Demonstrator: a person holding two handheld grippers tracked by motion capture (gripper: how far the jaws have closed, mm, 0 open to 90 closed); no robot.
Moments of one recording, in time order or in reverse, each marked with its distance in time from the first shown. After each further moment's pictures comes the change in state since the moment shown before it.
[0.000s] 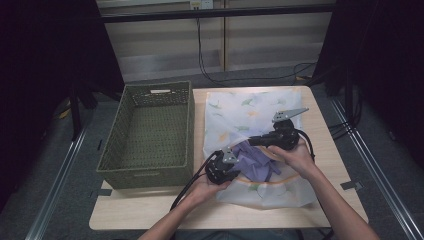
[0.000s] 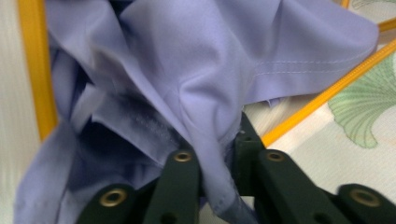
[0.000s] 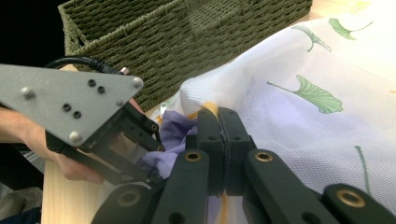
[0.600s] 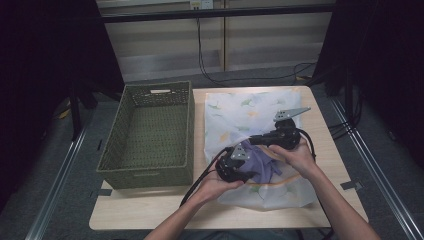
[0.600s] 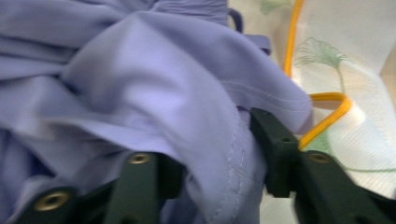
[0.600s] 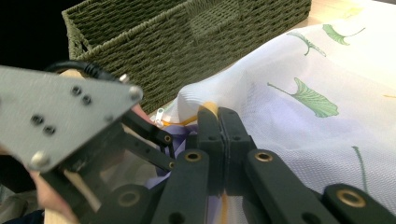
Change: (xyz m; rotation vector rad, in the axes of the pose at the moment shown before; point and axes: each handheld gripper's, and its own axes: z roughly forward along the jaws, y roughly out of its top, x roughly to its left) left arm -0.013 0.025 0.009 -0.097 -0.116 0.023; right arm 0.000 0.001 -0.004 -0.015 0.001 0.000
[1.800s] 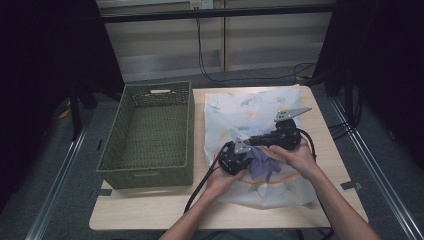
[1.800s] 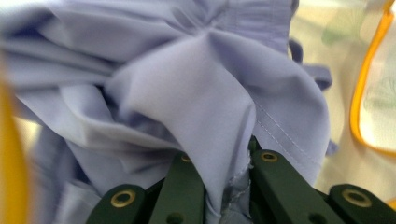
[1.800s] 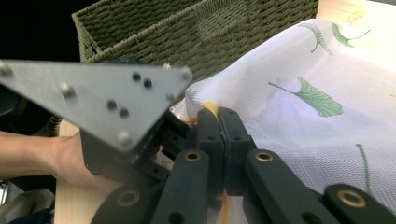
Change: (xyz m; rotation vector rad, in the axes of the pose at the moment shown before) left arm 0.015 0.009 0.013 -0.079 0.196 -0.098; right arm 0.004 0.001 -0.003 -0.008 0.023 -0.001
